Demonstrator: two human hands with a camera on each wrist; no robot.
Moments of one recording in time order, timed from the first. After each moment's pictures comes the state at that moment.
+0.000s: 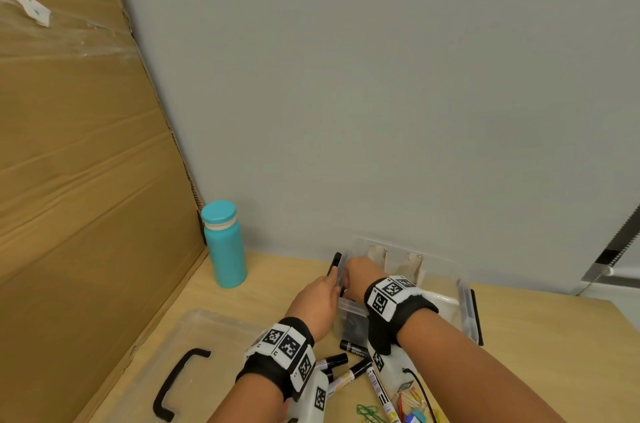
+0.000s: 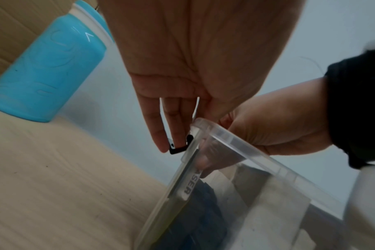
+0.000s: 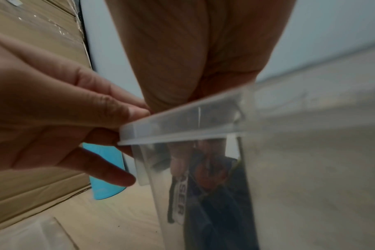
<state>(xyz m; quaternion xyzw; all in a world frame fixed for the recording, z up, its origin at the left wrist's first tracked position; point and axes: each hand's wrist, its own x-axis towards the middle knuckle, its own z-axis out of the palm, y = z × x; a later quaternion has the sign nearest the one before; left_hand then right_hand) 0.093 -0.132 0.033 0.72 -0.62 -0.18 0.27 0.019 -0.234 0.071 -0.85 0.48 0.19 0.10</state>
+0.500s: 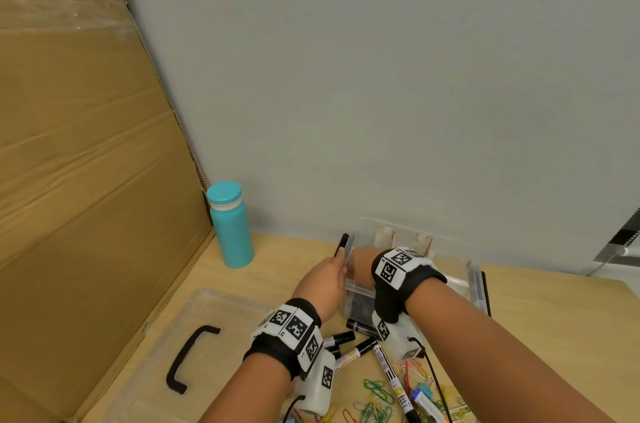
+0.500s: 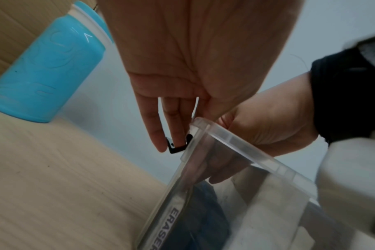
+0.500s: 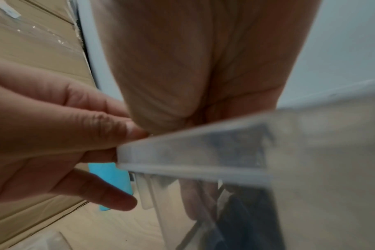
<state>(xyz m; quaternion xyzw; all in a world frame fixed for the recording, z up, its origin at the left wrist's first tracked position) 0.092 -0.130 0.033 0.72 -0.61 -0.19 0.26 0.021 -0.248 0.044 -0.86 0.40 0.32 0.06</state>
